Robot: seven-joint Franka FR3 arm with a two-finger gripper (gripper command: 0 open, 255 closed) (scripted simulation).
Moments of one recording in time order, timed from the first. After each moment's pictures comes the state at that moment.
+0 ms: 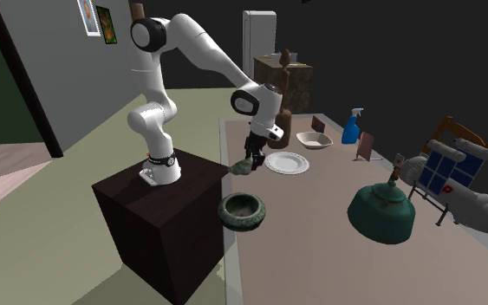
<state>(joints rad) 0.24 0.04 0.02 -2.31 0.05 2.11 -0.72</state>
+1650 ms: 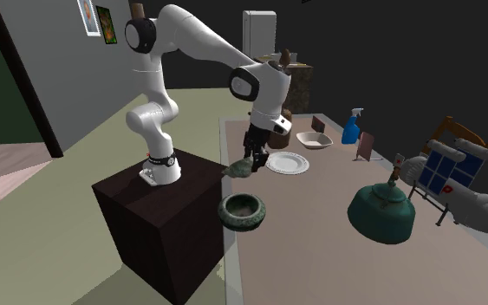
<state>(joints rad) 0.12 0.08 -0.10 -2.02 -0.01 1.86 -0.94</state>
